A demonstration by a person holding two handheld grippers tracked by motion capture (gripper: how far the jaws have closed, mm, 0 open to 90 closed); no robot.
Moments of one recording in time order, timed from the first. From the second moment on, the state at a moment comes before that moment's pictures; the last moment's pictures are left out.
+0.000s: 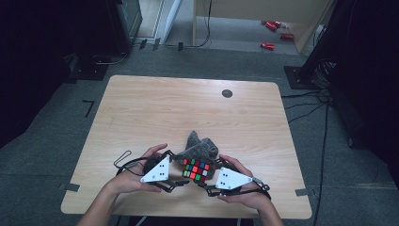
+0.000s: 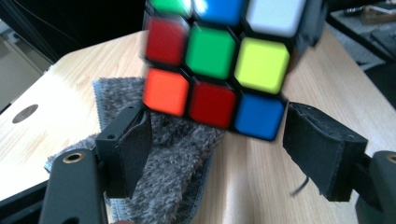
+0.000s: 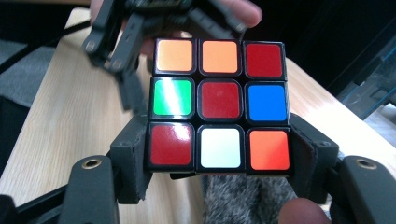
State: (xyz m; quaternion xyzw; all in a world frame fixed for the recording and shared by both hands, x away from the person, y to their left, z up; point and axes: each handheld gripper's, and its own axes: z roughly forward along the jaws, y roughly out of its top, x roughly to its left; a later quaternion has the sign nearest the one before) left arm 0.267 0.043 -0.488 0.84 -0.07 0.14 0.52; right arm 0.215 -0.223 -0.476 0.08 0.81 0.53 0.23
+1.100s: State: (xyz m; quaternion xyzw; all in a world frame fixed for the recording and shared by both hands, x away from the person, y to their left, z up) left arm 0.266 0.056 -0.476 0.80 -0.09 0.11 0.58; right arm 0.219 -0.227 -0.484 0.09 0.82 0.52 0.20
